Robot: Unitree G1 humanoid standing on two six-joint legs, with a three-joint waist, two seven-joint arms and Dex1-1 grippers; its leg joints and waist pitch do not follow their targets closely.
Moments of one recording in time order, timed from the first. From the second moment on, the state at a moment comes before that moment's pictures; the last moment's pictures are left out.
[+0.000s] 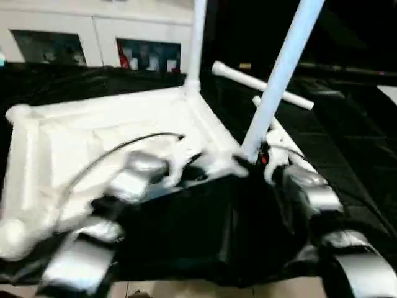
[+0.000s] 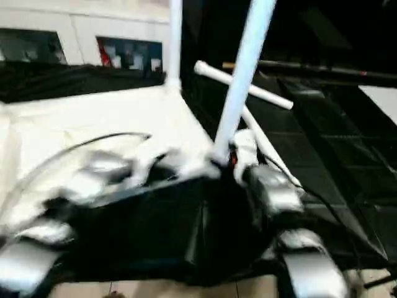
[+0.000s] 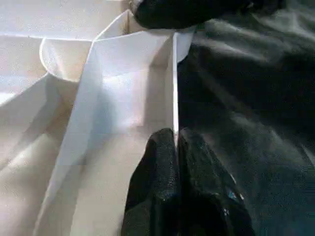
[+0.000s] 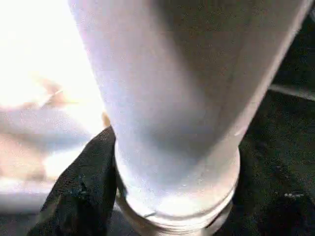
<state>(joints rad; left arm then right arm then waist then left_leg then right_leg) -0.75 0.14 -0.24 0.73 0.07 0.35 -0.86 -0.68 -0.17 -0.08 0.94 0.13 0.12 0.42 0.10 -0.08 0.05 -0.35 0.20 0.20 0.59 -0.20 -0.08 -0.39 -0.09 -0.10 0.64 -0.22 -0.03</state>
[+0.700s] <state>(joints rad) -0.82 0.09 -0.24 0.88 0.12 0.22 -0.68 -0.72 -0.13 -0.09 1.02 0.10 0.02 0.31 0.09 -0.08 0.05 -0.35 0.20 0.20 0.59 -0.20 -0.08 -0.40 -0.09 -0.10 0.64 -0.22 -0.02</state>
